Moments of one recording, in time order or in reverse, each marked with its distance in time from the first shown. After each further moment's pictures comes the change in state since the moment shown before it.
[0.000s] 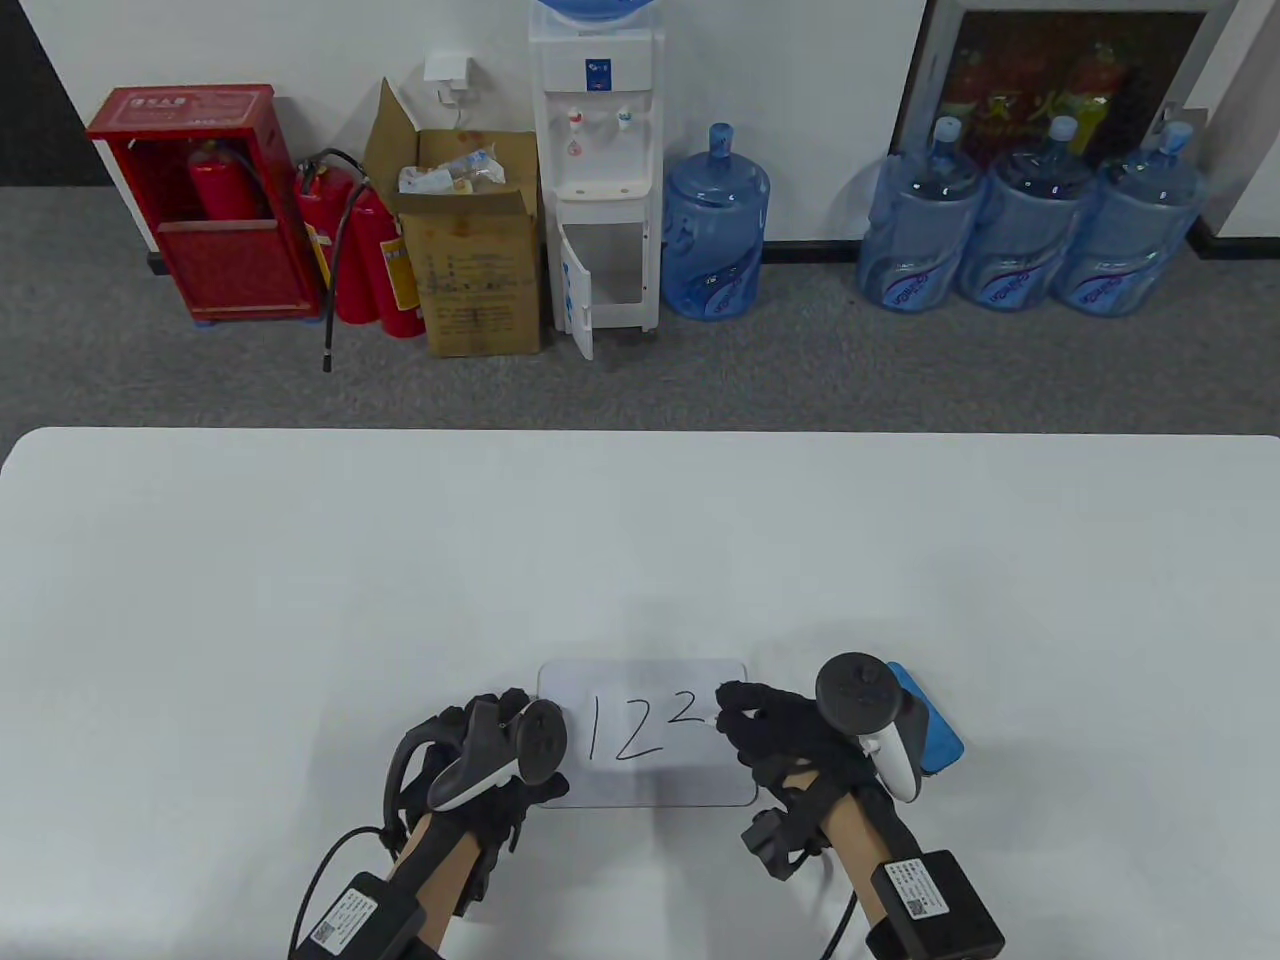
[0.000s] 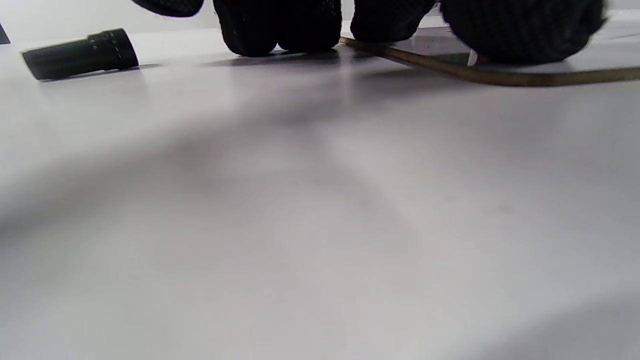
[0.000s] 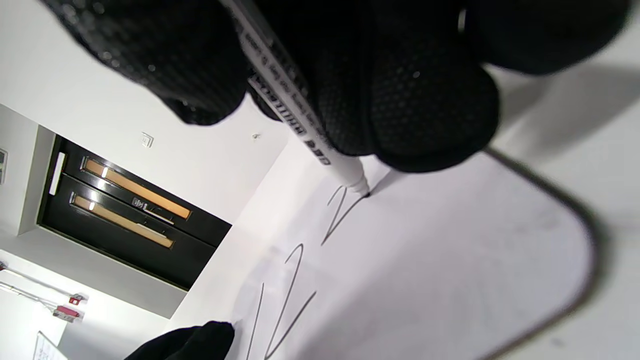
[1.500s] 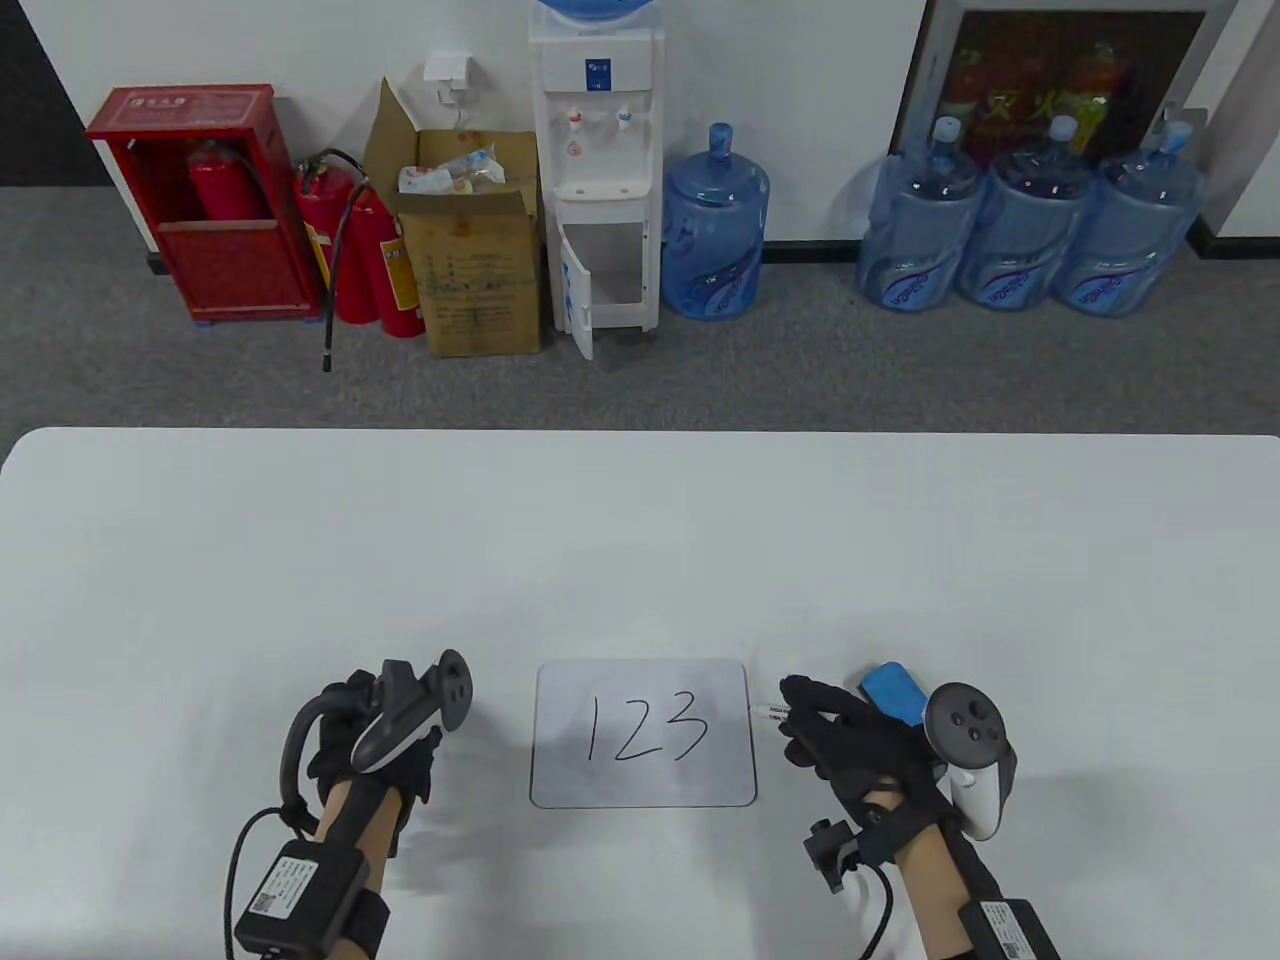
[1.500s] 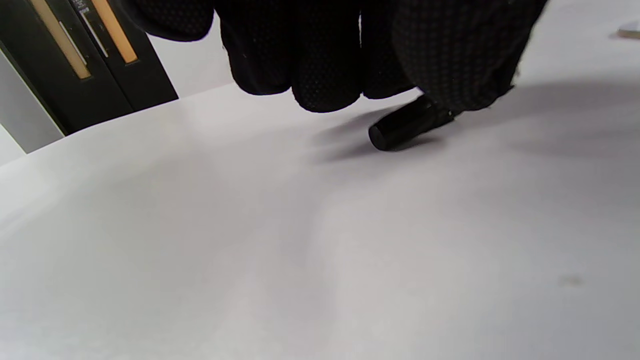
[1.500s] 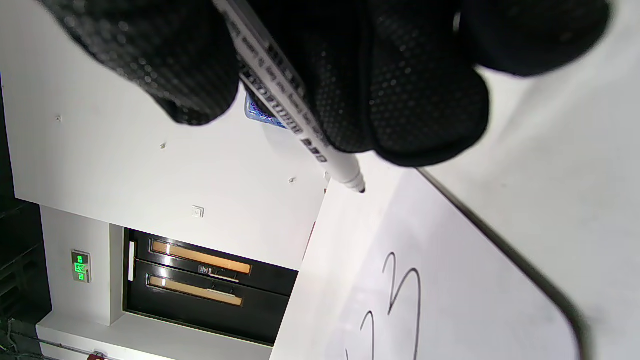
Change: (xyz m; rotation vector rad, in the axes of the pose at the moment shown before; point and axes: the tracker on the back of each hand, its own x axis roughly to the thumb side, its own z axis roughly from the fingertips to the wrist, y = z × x) left_hand -0.081 0.022 -0.007 -0.009 0.334 -0.143; right_hand -0.031 -0.046 0.027 -0.093 -0.046 -0.322
